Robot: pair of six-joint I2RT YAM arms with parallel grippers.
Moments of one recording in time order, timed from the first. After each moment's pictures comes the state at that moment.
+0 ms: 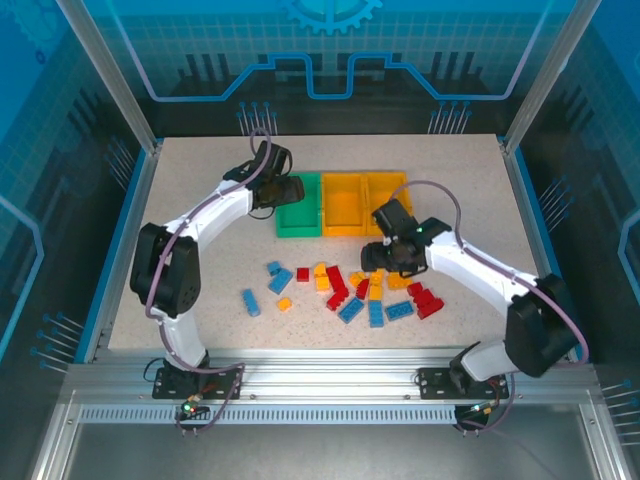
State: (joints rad) left arm -0.35 1.86 1.50 -0.57 -0.05 -0.56; right arm 0.59 1.41 1.00 -0.82 0.03 0.55
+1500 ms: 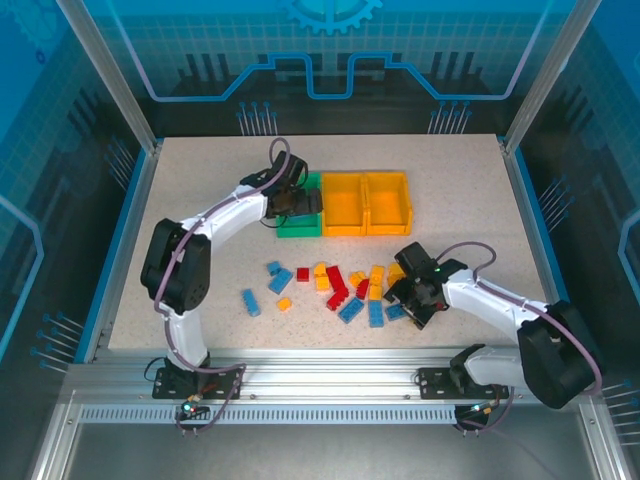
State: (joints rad) left arm -0.42 1.89 1.47 -0.58 -0.05 -0.54; right arm 0.51 1.26 0.60 -0.72 -0.11 1.28
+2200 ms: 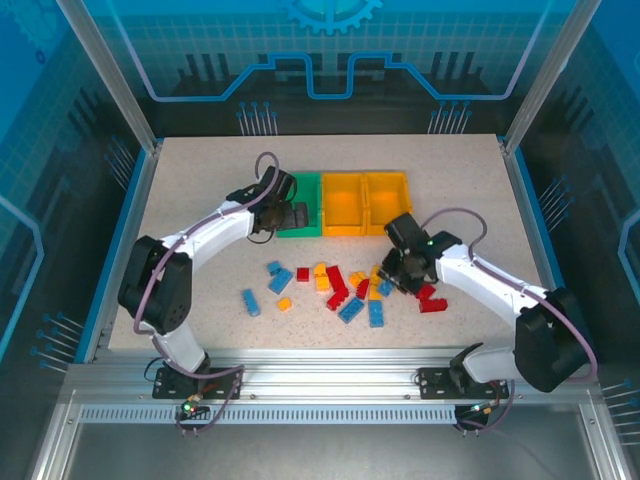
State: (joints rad) left arm -0.42 1.71 1.25 -0.58 -0.15 -0.56; right arm 0.53 1.35 0.92 -0.79 -0.07 1.11
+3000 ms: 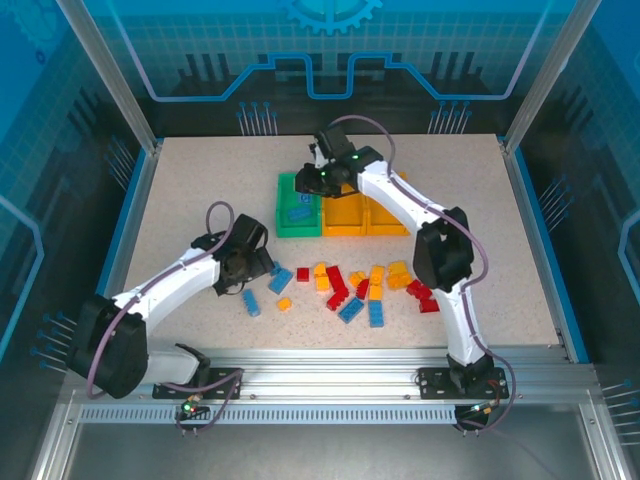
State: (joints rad) left arm -0.43 1.32 0.82 -0.80 -0.18 -0.98; right arm 0.58 2.25 2.12 -0.77 -0.28 0.60
